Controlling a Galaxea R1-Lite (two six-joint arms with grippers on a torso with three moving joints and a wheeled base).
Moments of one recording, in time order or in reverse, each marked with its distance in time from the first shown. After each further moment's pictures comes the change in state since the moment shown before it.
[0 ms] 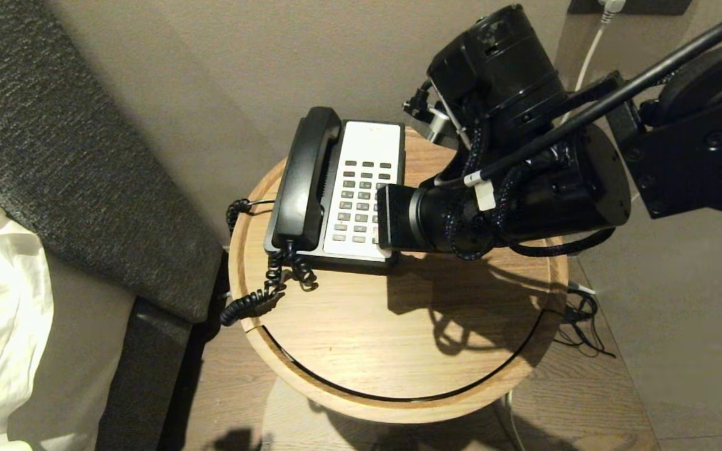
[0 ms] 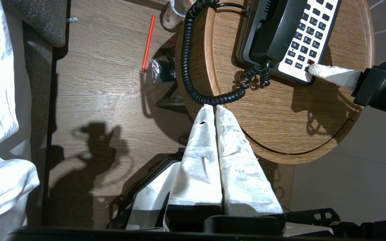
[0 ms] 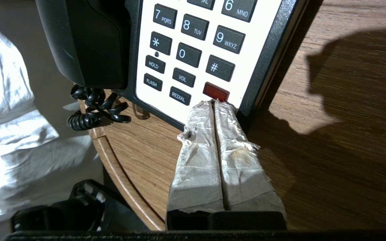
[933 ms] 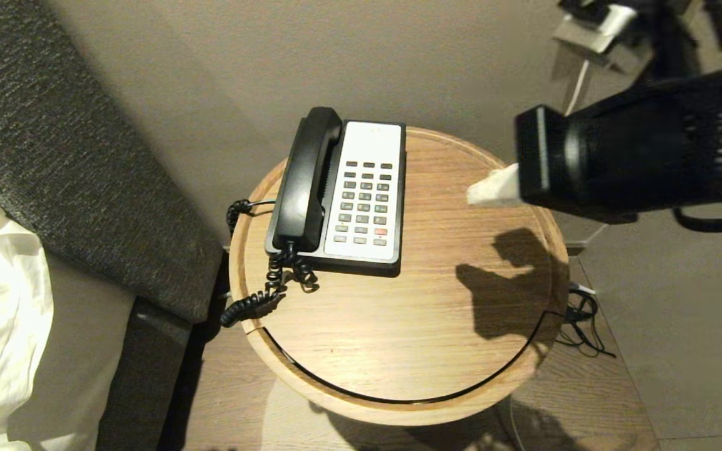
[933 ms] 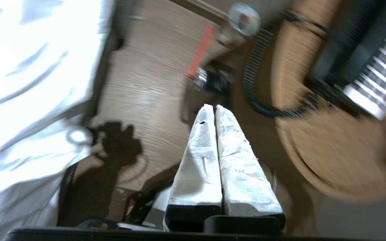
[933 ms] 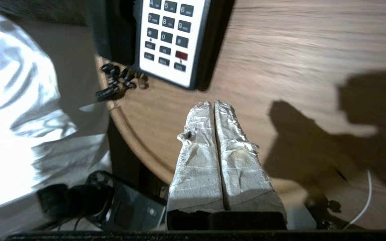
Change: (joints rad) left arm 0.284 -0.138 0.162 0.008 0.007 -0.015; right arm 0.000 -0.293 0.044 0.149 -0.041 0.023
